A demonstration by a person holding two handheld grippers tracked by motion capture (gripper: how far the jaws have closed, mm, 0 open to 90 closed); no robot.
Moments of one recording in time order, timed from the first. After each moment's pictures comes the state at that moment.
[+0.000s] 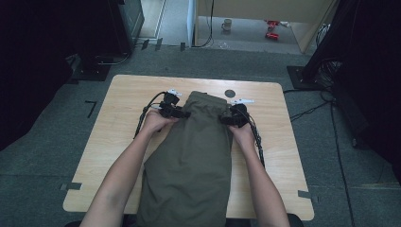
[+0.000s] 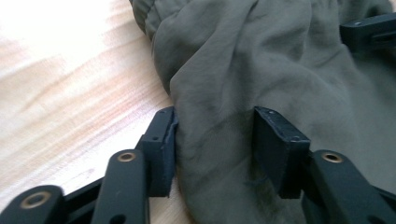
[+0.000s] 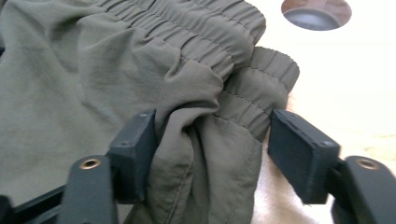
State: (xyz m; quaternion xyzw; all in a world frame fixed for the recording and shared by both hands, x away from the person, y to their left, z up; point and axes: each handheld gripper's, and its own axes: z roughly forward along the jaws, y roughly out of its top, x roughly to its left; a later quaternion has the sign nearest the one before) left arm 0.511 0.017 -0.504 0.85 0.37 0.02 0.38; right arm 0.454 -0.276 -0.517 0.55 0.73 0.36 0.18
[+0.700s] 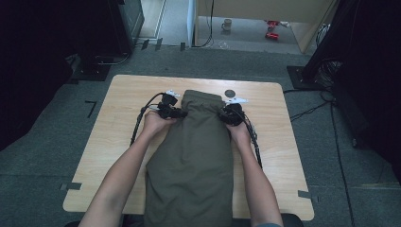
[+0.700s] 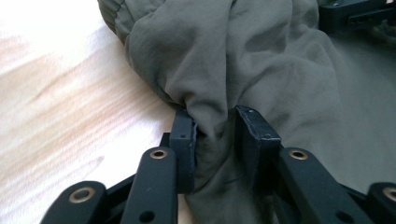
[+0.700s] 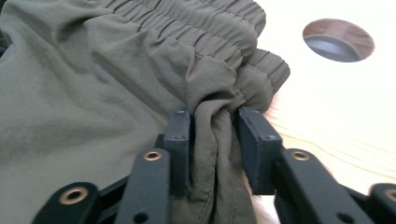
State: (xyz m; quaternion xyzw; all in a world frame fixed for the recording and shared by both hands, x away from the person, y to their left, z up) left arm 0.507 0.024 -0.504 0.86 0.37 0.03 0.37; right arm 0.462 -0.260 -0.520 0.52 0.74 0.37 0.20
